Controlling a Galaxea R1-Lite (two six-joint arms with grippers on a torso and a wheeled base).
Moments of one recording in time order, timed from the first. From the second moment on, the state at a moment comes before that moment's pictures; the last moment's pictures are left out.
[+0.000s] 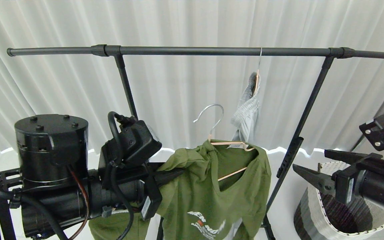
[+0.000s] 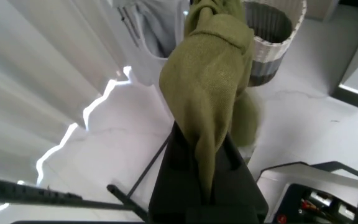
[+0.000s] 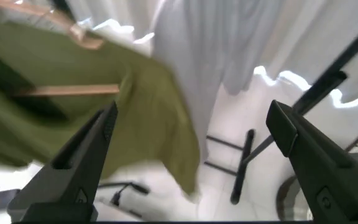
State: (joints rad) left arm -0.65 1.44 -0.64 -0.46 -0.26 0.37; right arm 0.62 1.22 -0.51 -0.43 -0.08 0.07
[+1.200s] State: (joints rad) left arm -0.77 1.35 -0.57 -0.46 -0.35 0.38; right arm 0.58 1.47 -1.11 0.33 0.53 -0.54
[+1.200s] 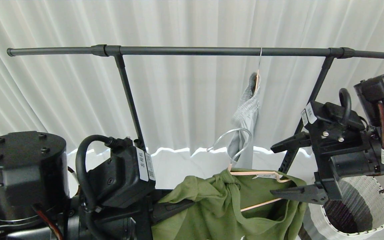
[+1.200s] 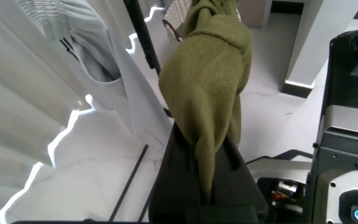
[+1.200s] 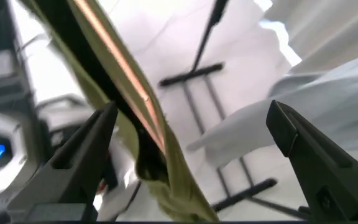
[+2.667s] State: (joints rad) left arm -0.82 1.35 -0.57 -0.52 -0.35 0.38; right arm 0.66 1.53 -1.20 0.43 0.56 -0.69
